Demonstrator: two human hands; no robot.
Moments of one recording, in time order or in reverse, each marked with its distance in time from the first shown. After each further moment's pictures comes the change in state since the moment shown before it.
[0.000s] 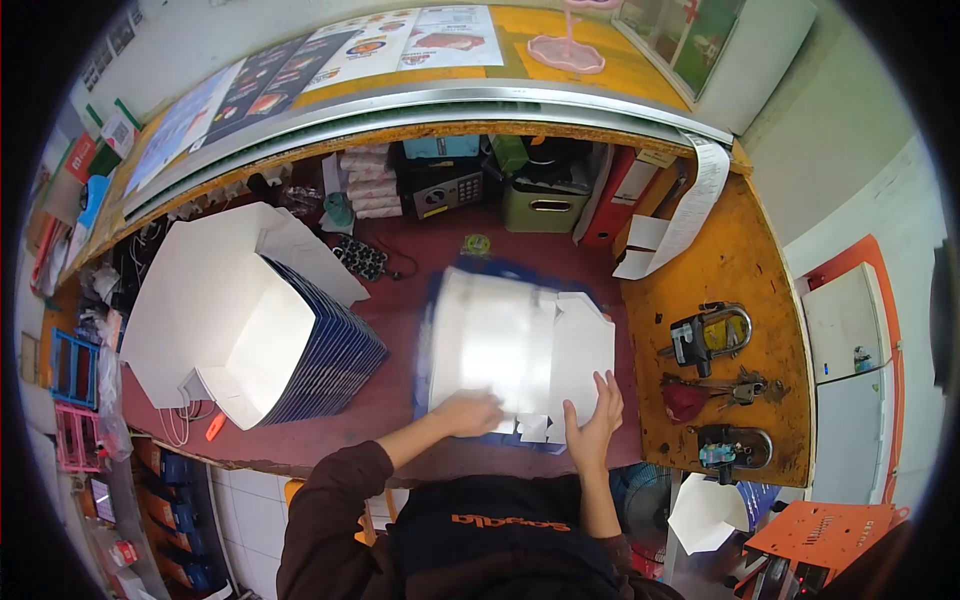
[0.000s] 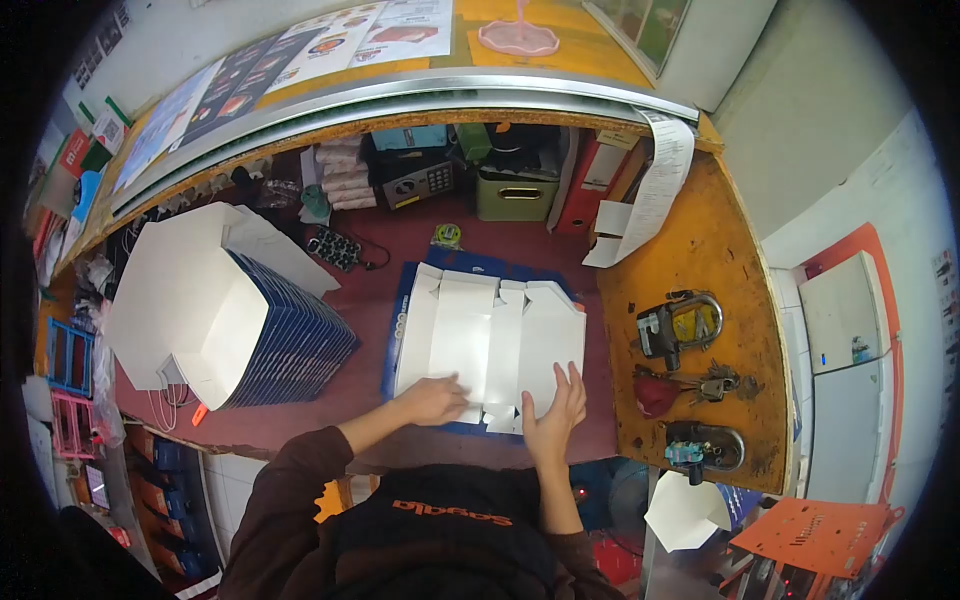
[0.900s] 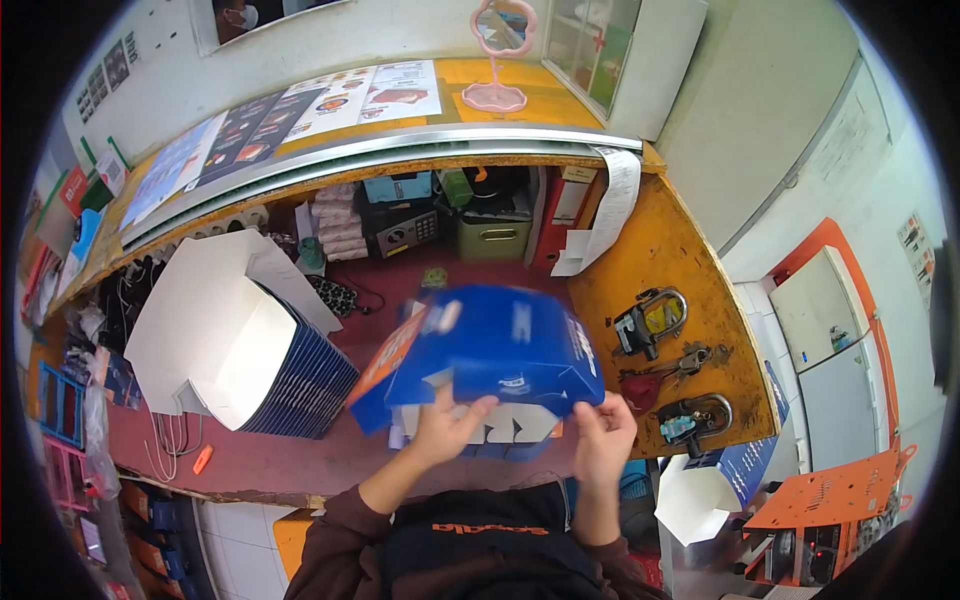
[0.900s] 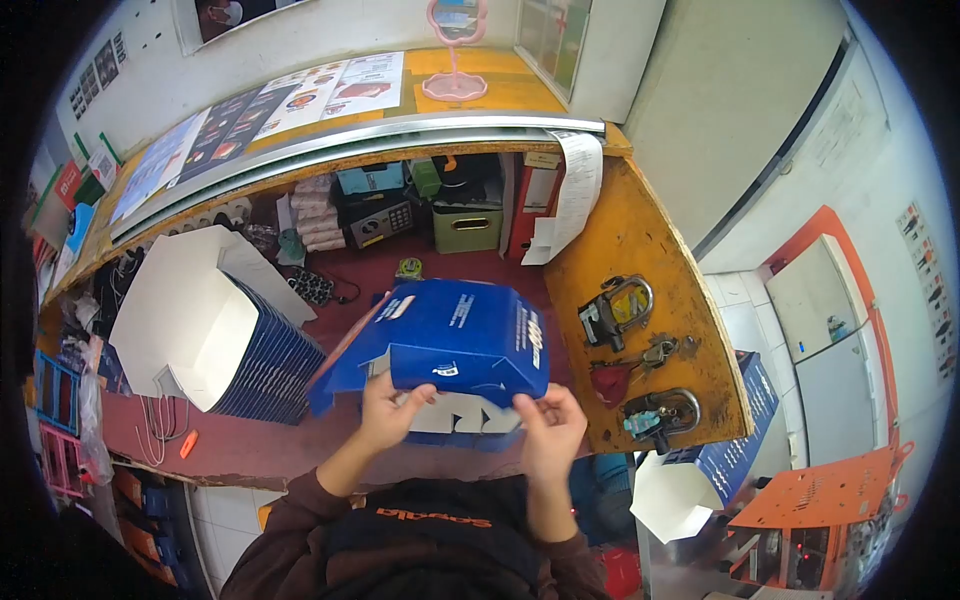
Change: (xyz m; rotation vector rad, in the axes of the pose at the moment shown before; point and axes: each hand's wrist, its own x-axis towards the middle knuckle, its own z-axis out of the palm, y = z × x) left_hand -0.045 0.126 -0.123 -0.840 0.896 -0.050; right_hand -0.015 -0.049 -0.103 1.245 0.142 0.117
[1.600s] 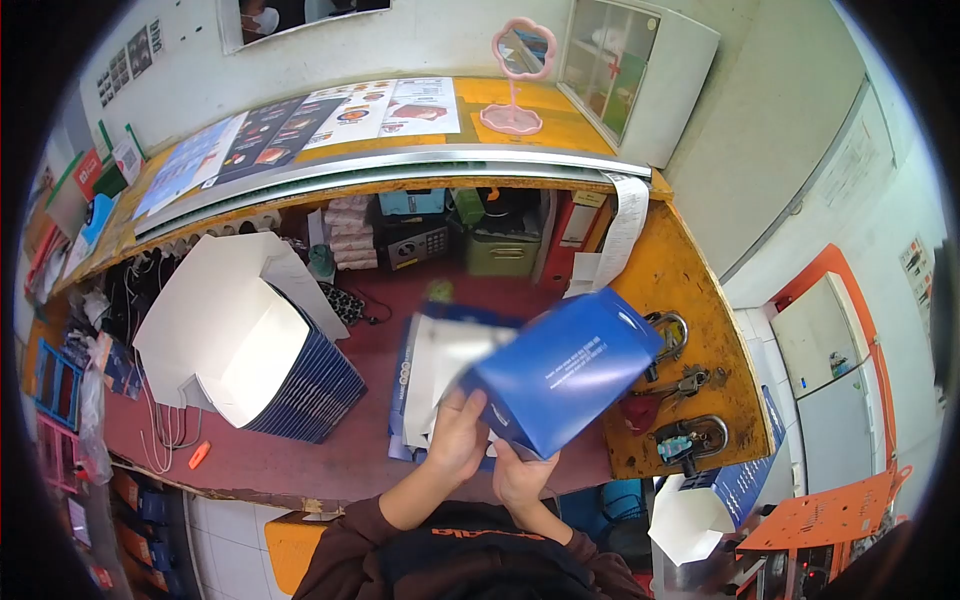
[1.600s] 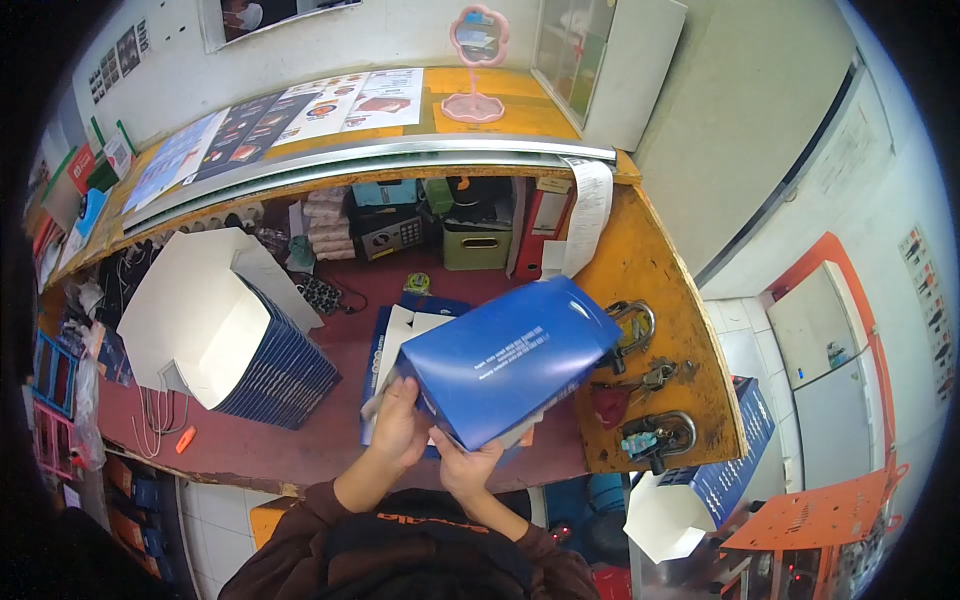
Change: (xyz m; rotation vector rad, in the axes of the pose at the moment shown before) left_hand 0.005 0.034 0.021 -1.102 0.182 -0.228; right_hand -0.040 0.046 0.077 0.334 0.018 -0.222
